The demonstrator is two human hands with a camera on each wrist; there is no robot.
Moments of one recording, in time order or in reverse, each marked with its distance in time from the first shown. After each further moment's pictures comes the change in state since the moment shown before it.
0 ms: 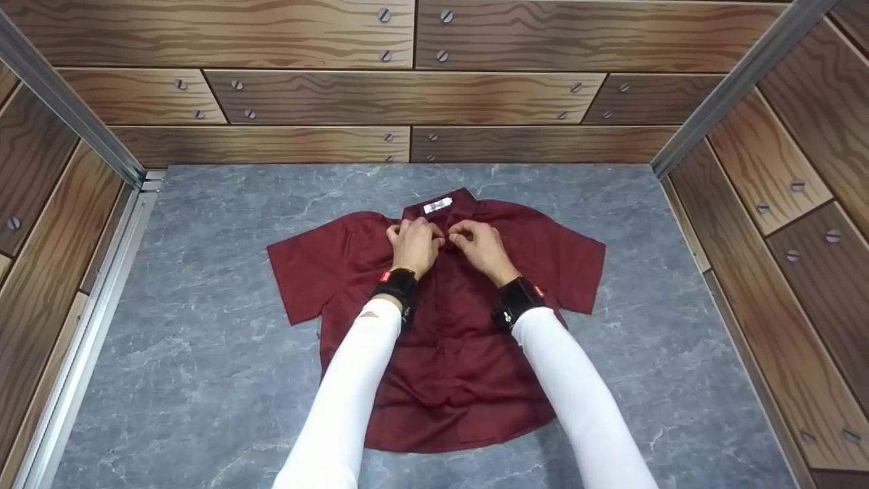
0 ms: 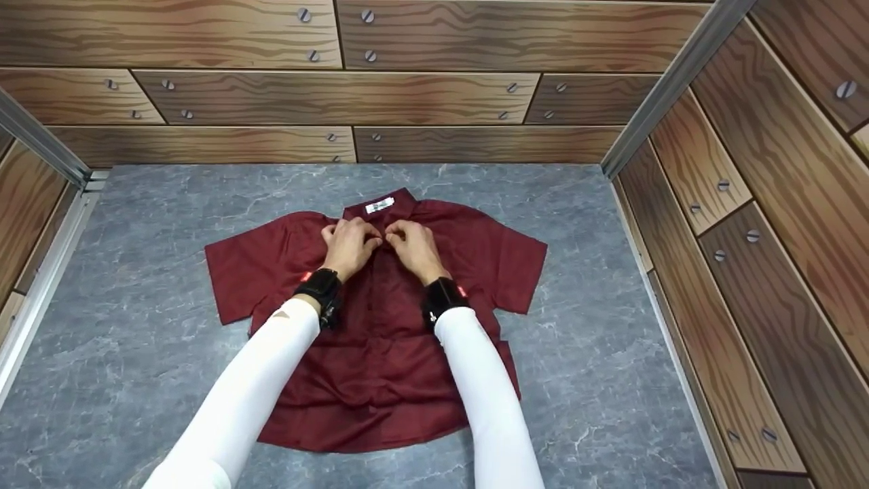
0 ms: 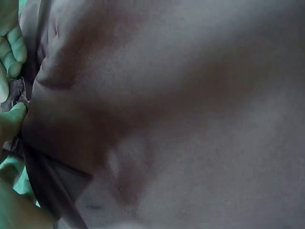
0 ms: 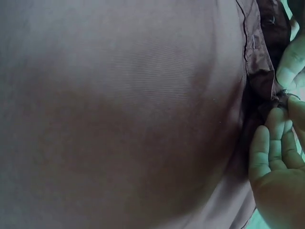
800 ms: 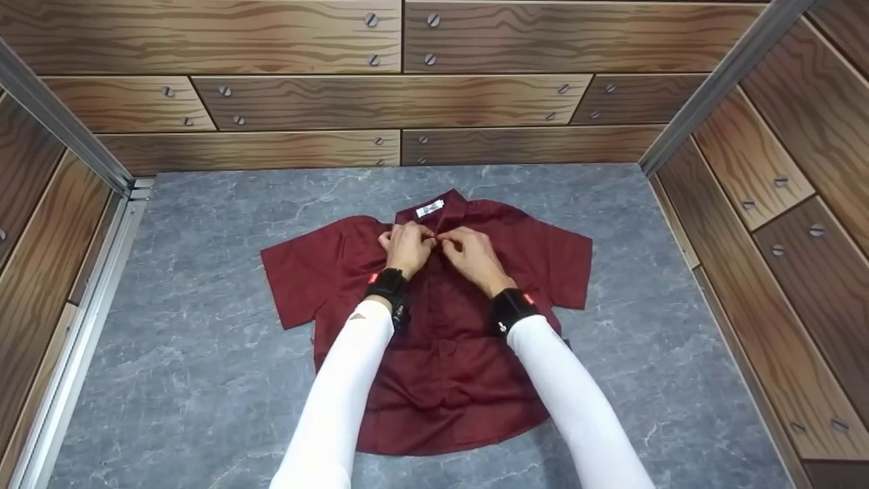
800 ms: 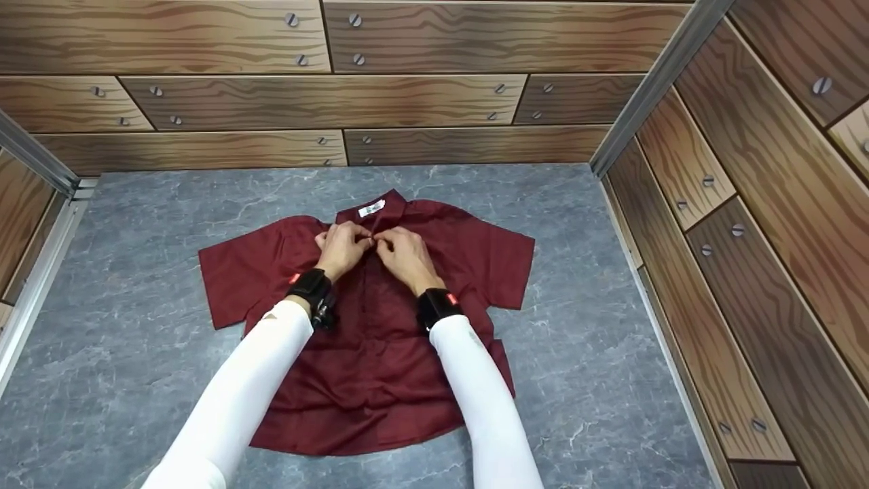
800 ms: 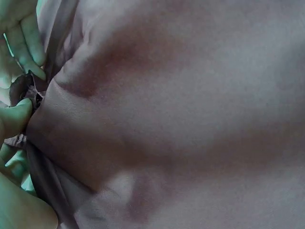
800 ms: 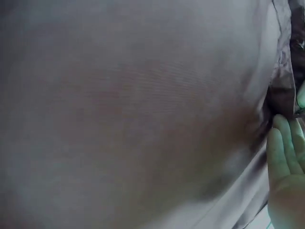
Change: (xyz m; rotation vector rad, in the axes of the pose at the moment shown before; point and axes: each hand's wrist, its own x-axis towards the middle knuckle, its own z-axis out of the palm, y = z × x) left_hand 0.004 0.002 -0.002 -0.164 -0.037 -0.104; right_hand -0.013 0.002 0.007 -0.167 0.075 -0.212
